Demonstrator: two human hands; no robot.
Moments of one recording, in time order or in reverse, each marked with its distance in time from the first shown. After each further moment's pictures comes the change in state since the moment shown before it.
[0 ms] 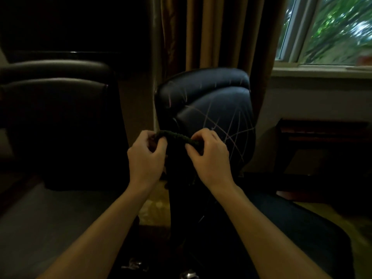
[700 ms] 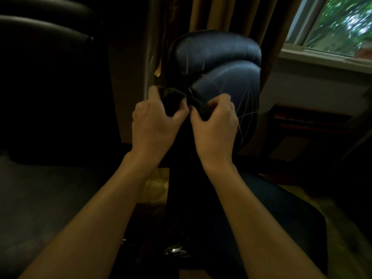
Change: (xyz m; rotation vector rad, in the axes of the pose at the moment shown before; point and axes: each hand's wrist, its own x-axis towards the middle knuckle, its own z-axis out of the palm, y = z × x) left_hand 0.039 -0.012 0.011 0.238 0.051 0.194; right_hand 0.022 -0.020 0.044 -0.059 0.233 0.167
